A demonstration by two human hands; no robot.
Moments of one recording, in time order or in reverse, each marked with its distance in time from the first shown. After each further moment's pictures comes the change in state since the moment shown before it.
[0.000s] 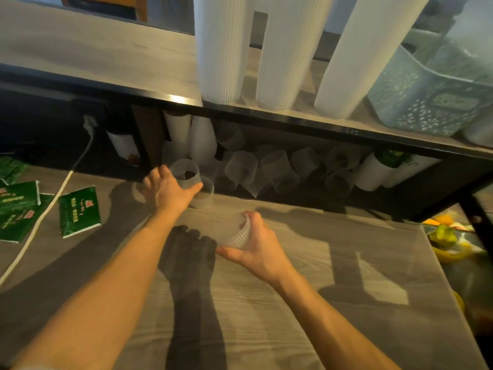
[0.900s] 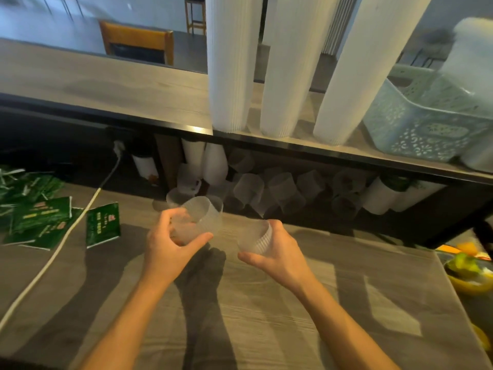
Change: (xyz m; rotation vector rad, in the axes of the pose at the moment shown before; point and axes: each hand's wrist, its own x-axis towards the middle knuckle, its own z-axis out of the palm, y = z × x) left_hand -0.114 -0.027 -0.060 -0.590 0.079 0.336; right_hand -0.010 -0.009 -0.049 -0.016 0.059 -0.074
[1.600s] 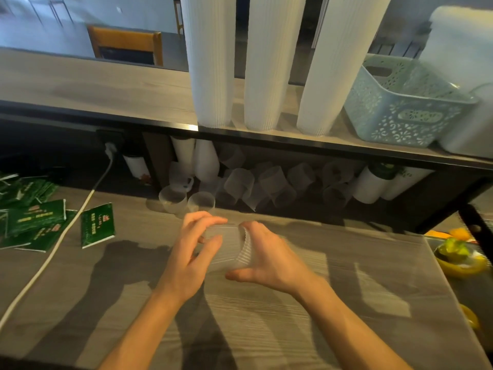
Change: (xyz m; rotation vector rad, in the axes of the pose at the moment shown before) left_hand -0.039 0.059 0.018 -0.150 -0.310 0.156; right_hand -0.025 -0.010 -0.012 -0.249 -0.157 -0.258
